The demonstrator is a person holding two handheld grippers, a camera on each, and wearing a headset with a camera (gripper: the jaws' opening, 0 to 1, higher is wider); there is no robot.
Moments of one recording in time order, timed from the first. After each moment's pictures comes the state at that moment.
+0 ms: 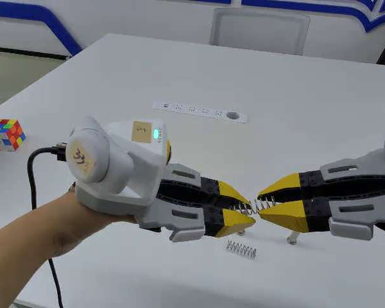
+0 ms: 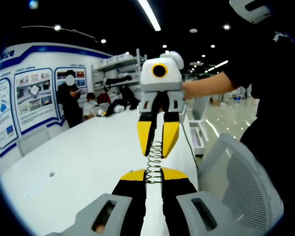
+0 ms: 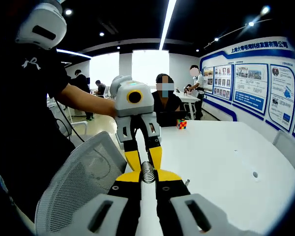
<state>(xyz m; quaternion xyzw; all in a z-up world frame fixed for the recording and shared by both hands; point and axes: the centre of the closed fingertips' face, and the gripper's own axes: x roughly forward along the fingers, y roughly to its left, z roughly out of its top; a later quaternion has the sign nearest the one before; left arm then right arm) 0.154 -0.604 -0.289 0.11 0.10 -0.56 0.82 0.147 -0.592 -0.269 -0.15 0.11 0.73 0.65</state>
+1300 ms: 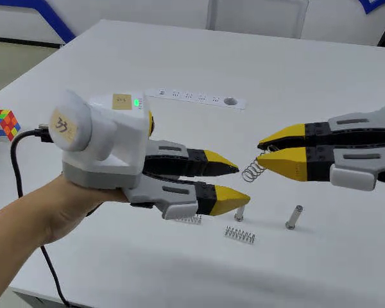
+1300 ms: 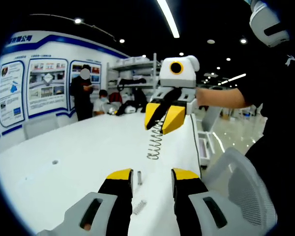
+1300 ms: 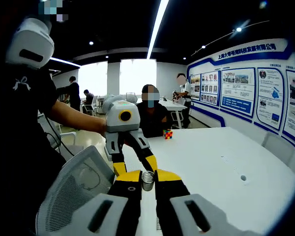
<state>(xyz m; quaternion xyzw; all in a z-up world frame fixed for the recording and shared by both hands) 0.173 -0.583 -0.284 0.04 0.12 -0.51 0.85 0.182 -0.598 -0.238 -0.13 0.09 0.69 0.70</state>
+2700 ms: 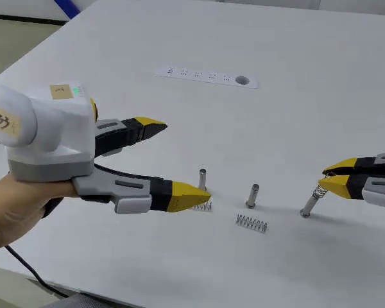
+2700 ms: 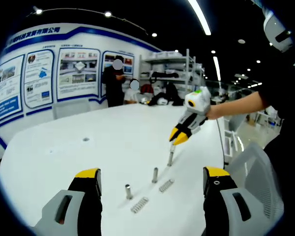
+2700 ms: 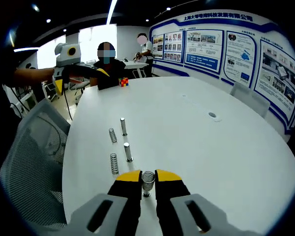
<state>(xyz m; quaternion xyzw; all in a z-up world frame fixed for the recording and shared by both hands) 0.191 -0.508 -0.315 0.02 0.16 -0.39 0.90 0.272 -0.678 -0.387 -0.20 0.25 0.55 0.77</state>
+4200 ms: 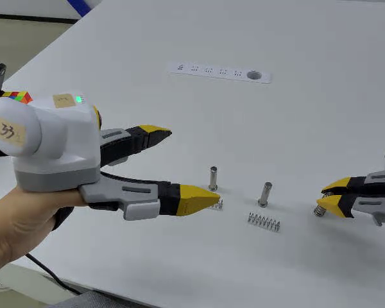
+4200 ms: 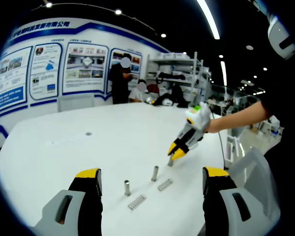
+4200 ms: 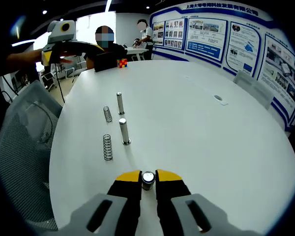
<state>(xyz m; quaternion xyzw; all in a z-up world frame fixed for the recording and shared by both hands) 0.190 -0.503 -0.318 -0.01 0.17 -0.37 0.91 0.269 -0.673 -0.443 -0.24 0.29 0.53 0.76</state>
